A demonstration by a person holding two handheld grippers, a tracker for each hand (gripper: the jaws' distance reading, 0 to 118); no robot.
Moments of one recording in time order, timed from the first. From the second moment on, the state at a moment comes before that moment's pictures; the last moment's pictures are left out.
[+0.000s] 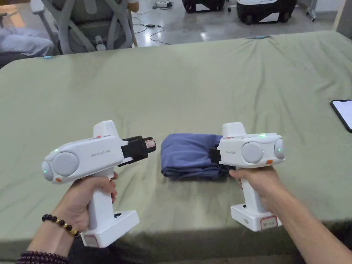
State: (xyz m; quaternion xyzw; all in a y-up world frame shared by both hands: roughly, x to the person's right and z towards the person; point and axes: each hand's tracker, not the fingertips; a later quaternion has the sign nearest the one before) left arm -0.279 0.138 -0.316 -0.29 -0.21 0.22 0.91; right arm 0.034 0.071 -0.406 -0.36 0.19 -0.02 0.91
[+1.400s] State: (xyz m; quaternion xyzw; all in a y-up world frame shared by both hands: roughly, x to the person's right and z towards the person) left arm -0.731 0.129 -0.304 -0.29 0.01 0.21 0.93; right arm -0.347 0.141 -0.384 -0.18 0.29 0.08 0.94
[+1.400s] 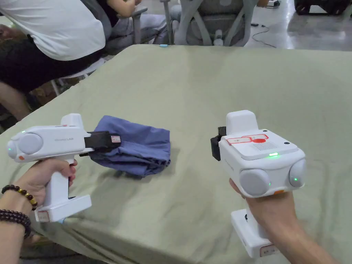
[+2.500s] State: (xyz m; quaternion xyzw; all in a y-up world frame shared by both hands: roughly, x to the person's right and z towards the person) left arm -0.401 0.342 -0.332 0.03 0.01 0.04 1.00; right arm -0.137 0.329 -0.392 -0.03 0.18 0.07 0.98
